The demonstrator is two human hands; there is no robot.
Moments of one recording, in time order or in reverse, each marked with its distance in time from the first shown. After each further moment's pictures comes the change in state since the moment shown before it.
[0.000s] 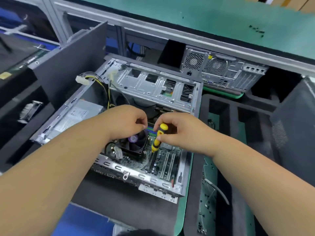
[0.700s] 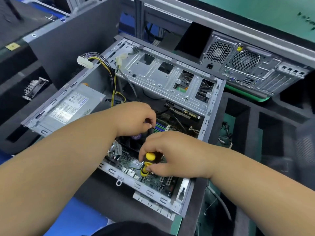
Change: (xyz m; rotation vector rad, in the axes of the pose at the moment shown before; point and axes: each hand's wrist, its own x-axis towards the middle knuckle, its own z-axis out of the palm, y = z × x) left_hand 0.023 -0.004 0.018 -0.024 -0.122 0.009; right_hand 0.019 -0.006 0.019 -0.180 -0.423 -0.286
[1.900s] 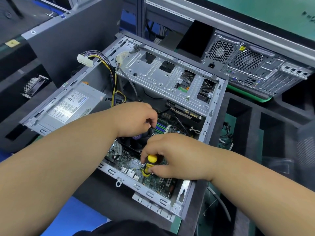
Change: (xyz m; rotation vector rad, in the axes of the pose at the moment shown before) left_hand 0.001 -0.001 0.002 -0.017 -0.007 -0.004; right_hand -0.001 0.004 0.002 -0.013 -0.030 0.003
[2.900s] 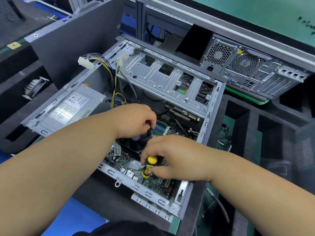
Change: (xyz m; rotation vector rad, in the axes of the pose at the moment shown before) left_hand -0.001 0.000 0.001 -0.019 0.017 0.002; right_hand -0.003 0.001 0.000 -0.005 -0.001 0.002
